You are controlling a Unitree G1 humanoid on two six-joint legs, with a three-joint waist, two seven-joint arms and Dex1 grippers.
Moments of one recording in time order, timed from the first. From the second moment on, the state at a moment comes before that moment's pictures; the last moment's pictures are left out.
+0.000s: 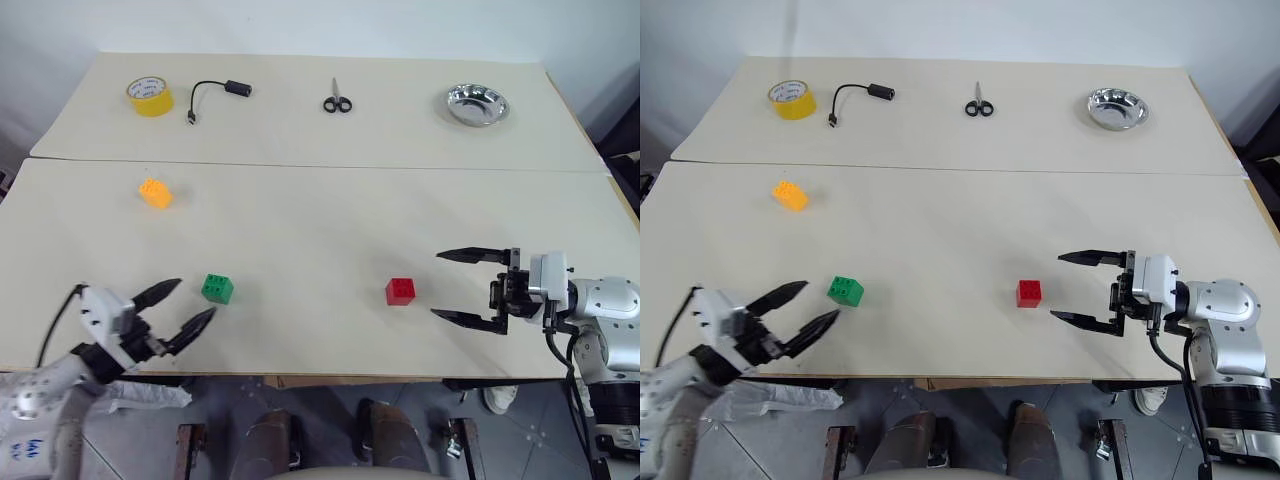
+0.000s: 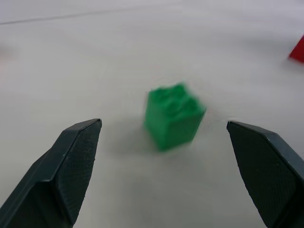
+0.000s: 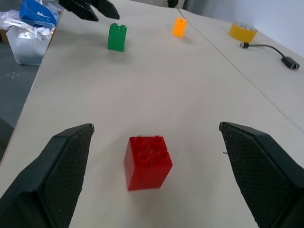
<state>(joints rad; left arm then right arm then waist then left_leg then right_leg) 0.26 0.47 0.38 -0.35 -0.49 0.25 -0.72 -0.22 -0.71 -0.17 0.12 0.51 -0.21 1.45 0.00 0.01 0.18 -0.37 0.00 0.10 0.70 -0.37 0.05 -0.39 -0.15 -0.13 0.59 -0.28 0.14</state>
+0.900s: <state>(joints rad) 0.01 0.66 0.23 -0.14 -0.47 0.11 -0.97 -0.10 -0.71 -0.17 0.00 0.52 -0.13 1.36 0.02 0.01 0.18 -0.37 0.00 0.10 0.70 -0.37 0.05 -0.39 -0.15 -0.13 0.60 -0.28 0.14</state>
